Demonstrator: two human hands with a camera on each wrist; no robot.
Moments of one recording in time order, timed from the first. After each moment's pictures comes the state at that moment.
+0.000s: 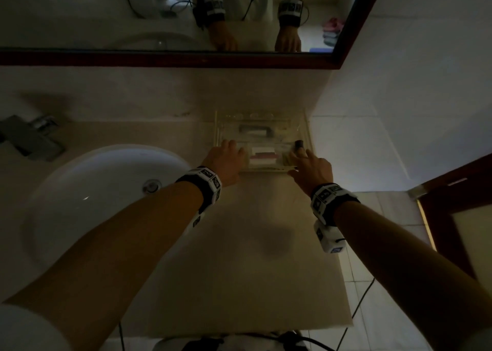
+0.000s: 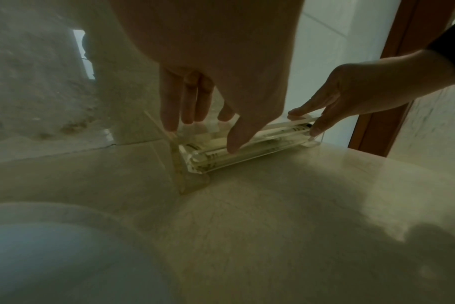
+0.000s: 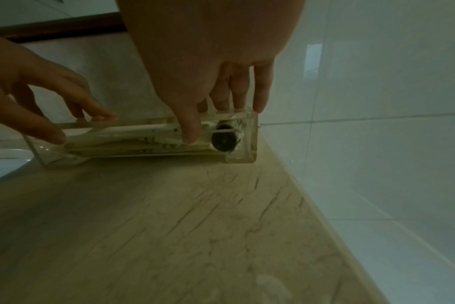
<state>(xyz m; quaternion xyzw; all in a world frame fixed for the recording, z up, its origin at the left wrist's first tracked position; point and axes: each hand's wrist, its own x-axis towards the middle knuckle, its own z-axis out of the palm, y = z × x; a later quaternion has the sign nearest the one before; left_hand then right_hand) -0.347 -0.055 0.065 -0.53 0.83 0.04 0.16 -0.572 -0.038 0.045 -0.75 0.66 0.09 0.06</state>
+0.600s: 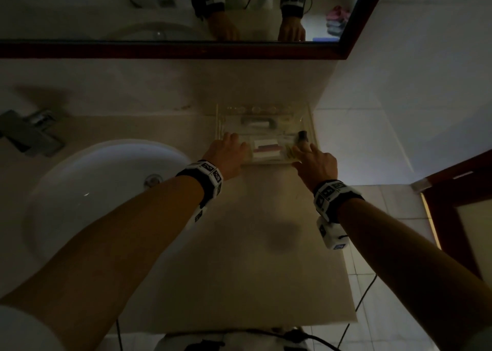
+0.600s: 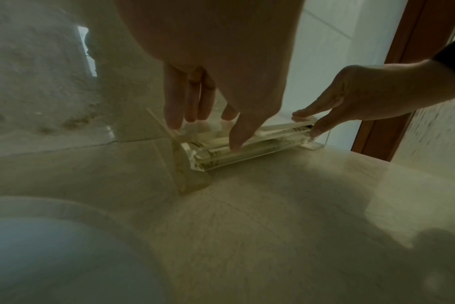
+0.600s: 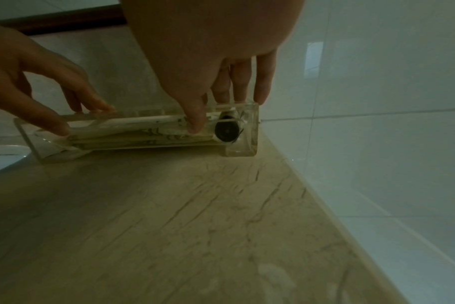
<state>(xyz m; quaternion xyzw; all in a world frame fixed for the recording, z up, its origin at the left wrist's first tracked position) -0.345 -0.057 0.065 -0.53 0.84 0.03 0.14 -0.570 -0.037 0.041 -0.74 0.66 0.08 0.04</state>
